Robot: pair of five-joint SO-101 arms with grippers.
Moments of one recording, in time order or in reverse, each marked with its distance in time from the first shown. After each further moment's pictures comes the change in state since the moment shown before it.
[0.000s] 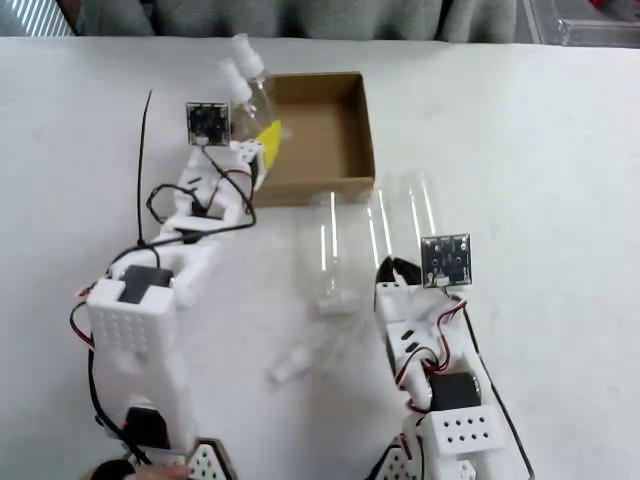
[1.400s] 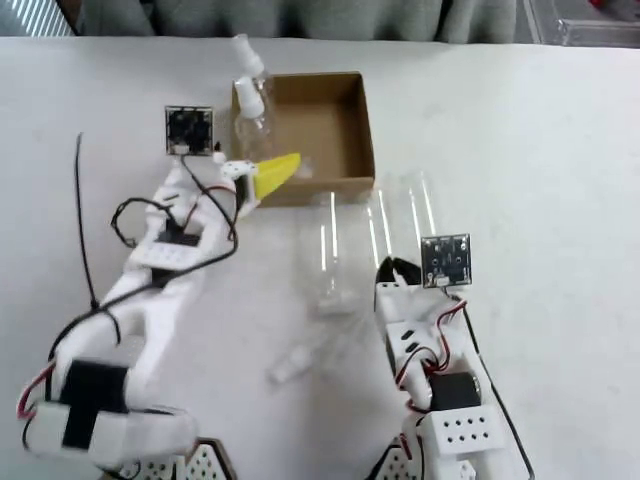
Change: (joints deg) left arm 0.1 -37.3 23.6 23.6 0.0; right arm 0.0 0.0 0.0 0.0 0.0
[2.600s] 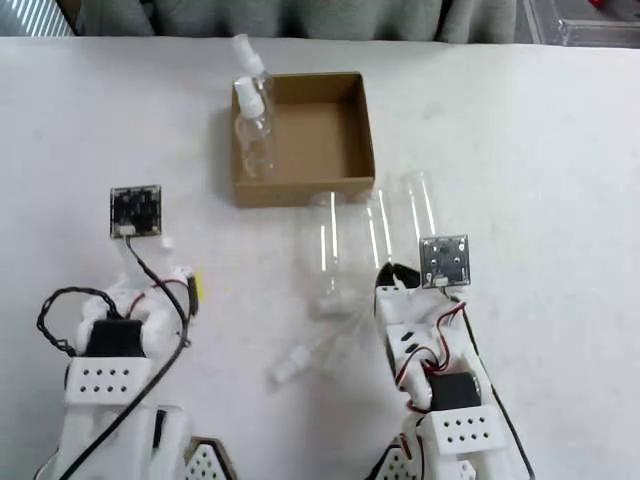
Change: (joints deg) left arm -7.8 -55.5 22.5 61.5 0.0; right arm 0.1 0.0 0.0 2.5 0.0
